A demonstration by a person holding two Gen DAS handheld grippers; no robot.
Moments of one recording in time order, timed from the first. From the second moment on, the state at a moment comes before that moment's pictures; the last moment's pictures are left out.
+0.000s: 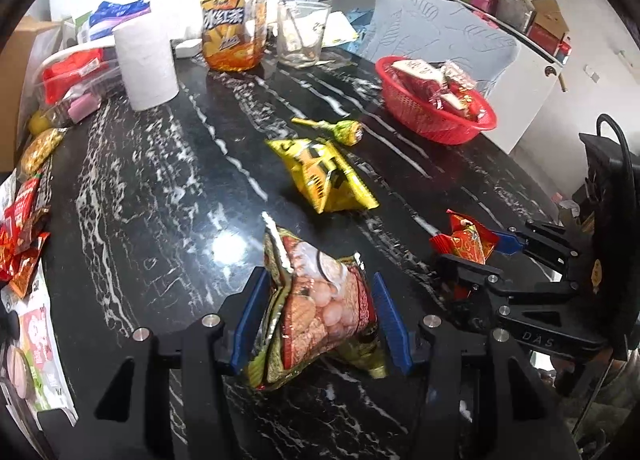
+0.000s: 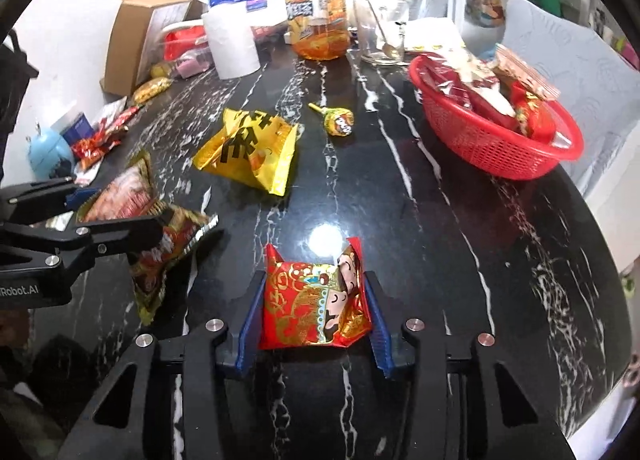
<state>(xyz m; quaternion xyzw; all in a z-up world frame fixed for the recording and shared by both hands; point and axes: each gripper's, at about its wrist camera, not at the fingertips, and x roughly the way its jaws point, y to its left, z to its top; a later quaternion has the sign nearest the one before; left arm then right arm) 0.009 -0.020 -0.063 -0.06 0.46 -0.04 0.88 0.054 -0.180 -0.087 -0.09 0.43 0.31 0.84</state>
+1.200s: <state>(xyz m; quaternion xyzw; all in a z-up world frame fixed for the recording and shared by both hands) 0.010 -0.038 -0.057 -0.05 0.46 -0.05 0.89 0.052 -0.207 -0.079 -0.04 0.44 0.31 0.84</state>
